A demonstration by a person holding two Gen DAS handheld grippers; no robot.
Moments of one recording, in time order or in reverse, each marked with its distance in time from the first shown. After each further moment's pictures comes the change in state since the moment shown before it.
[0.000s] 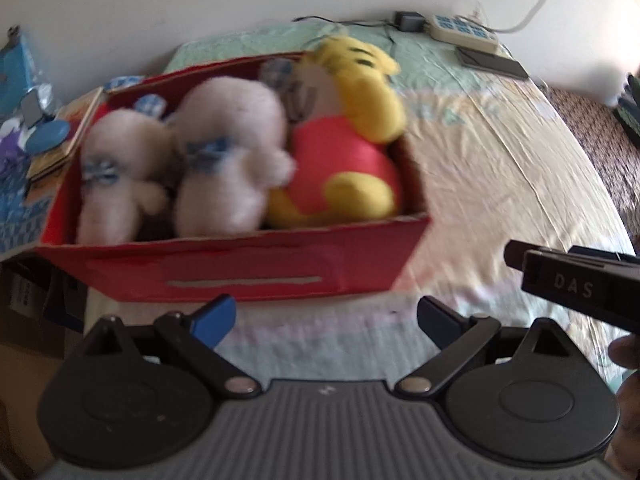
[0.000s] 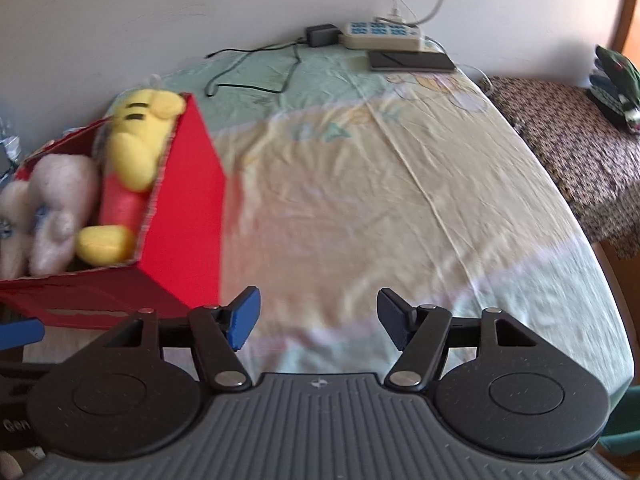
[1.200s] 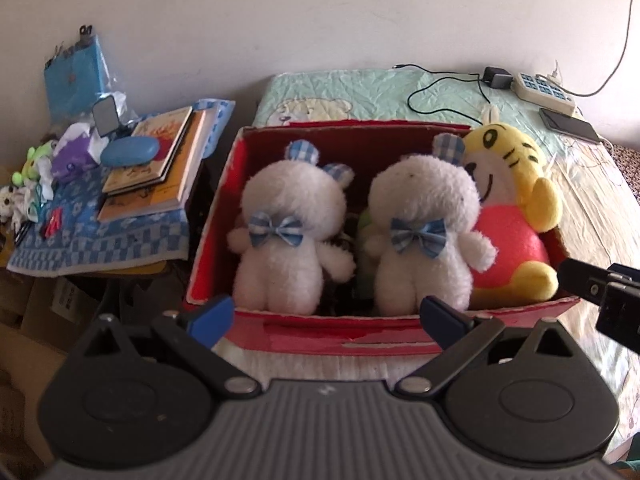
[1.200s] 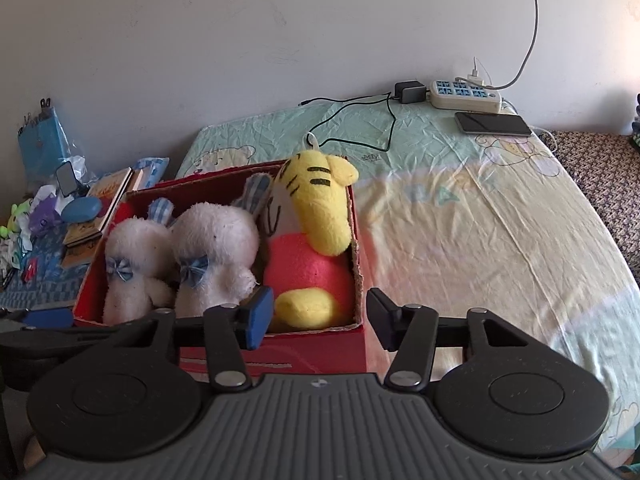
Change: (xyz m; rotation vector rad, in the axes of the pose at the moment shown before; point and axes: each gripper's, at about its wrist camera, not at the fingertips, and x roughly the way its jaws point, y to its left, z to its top) left arm -0.019 0.108 0.029 -0.075 -0.091 0.126; right arm -0.035 0.104 0.020 -0.028 -0.115 0.118
